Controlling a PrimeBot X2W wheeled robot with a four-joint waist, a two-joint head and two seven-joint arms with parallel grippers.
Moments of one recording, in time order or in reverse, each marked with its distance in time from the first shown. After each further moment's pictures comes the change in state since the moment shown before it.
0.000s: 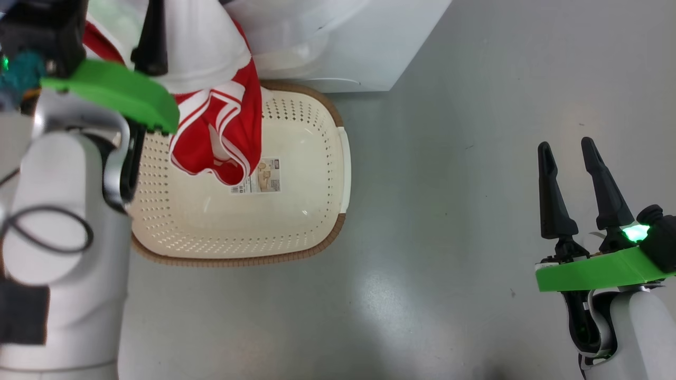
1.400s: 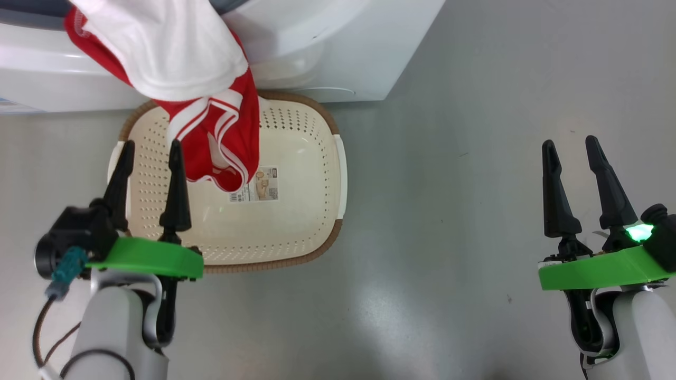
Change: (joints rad) left arm 0.434 -0.072 0.086 -0.030 -0.076 -0.006 -0.244; right arm -0.003 0.004 -0.012 0.000 0.000 0.000 0.000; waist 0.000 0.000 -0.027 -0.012
